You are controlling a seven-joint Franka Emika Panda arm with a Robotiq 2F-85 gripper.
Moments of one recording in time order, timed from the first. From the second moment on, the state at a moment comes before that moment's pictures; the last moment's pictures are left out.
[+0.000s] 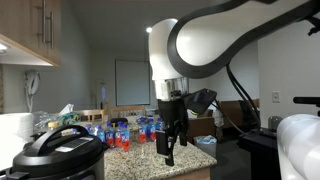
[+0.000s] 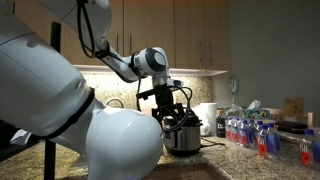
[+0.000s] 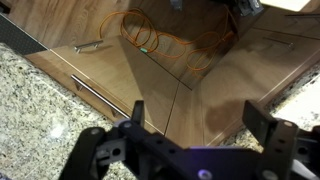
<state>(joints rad) 0.20 -0.87 0.31 -2.78 0.04 1.91 0.19</state>
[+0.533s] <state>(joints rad) 0.22 -0.90 0.30 -2.77 0.05 1.91 0.19</state>
